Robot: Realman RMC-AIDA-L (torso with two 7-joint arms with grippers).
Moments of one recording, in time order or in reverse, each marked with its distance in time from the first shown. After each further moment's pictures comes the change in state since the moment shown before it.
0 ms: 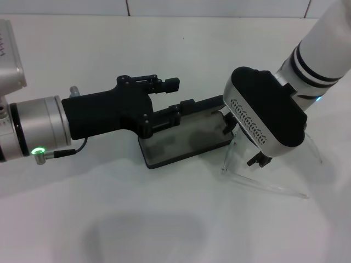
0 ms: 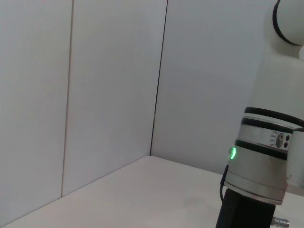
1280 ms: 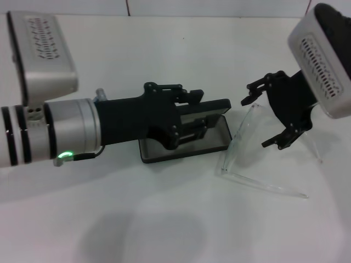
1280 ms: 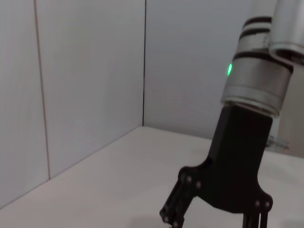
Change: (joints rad) left arm 0.070 -0.003 0.188 0.268 0.179 -0.155 -0.193; right arm -0.156 -0.008 0.354 -0.258 0.037 -0.227 -0.077
